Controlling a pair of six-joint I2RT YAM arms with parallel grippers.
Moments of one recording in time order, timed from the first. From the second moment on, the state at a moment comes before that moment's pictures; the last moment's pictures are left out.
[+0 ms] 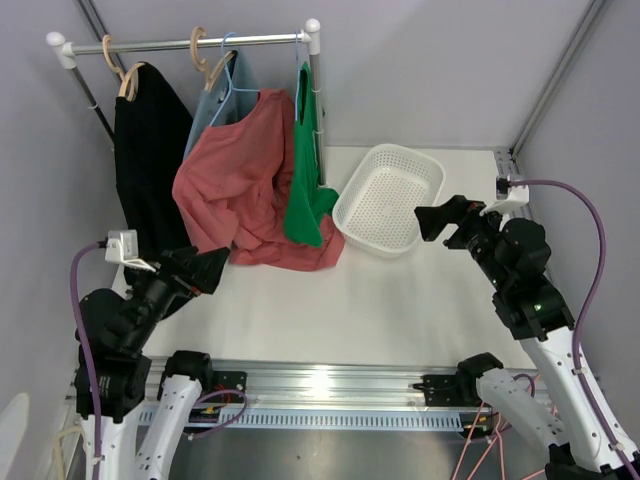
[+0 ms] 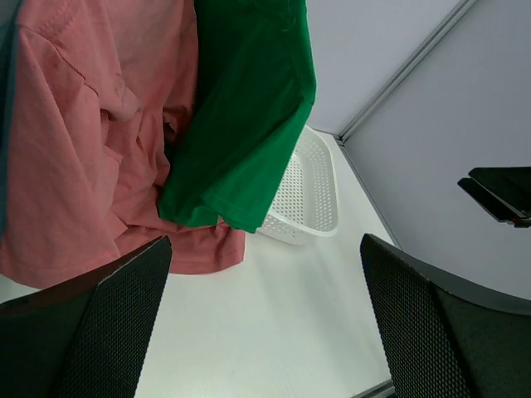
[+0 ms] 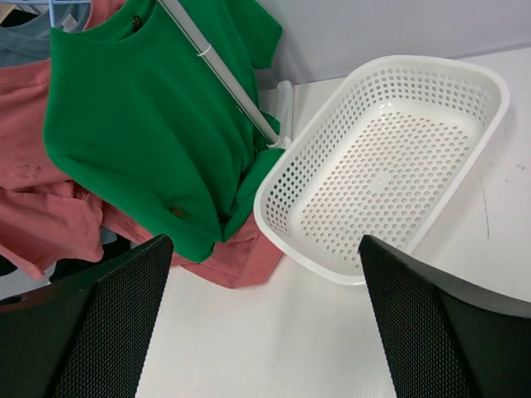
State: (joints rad) left arm -0.09 0.32 0.92 -0.60 0.29 -0.54; right arm 0.35 0.72 0.96 -0.34 0.00 0.45
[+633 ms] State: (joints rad) left arm -0.22 0.97 1.55 -0.69 0.19 -0.40; right arm 0.35 0.77 0.94 -0.34 0.06 0.44
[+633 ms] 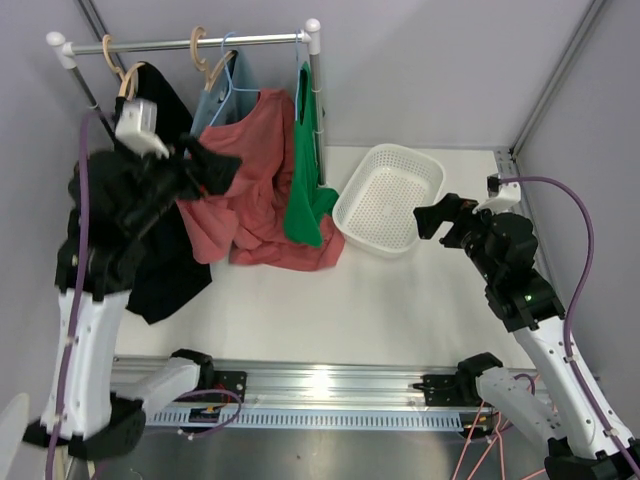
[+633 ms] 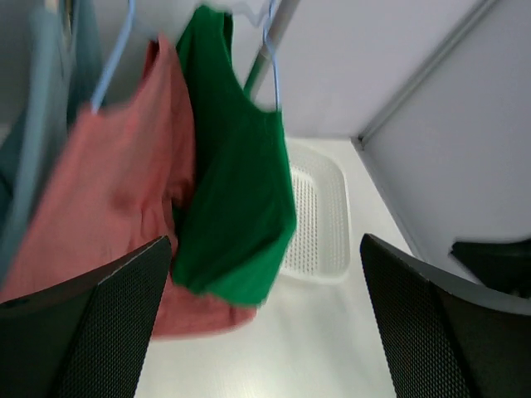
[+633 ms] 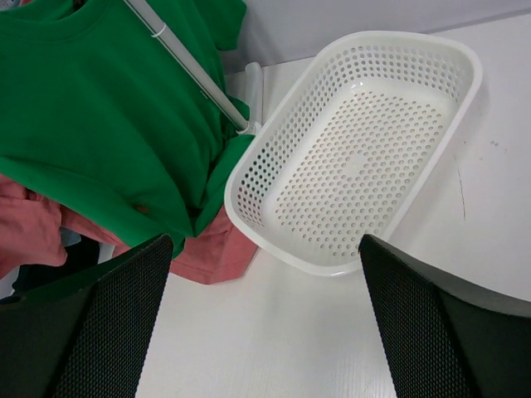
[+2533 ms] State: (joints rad) left arm -0.44 2.03 2.38 -0.36 -0.29 -0.12; right arm 0.31 0.73 0.98 -0.38 0.07 0.41
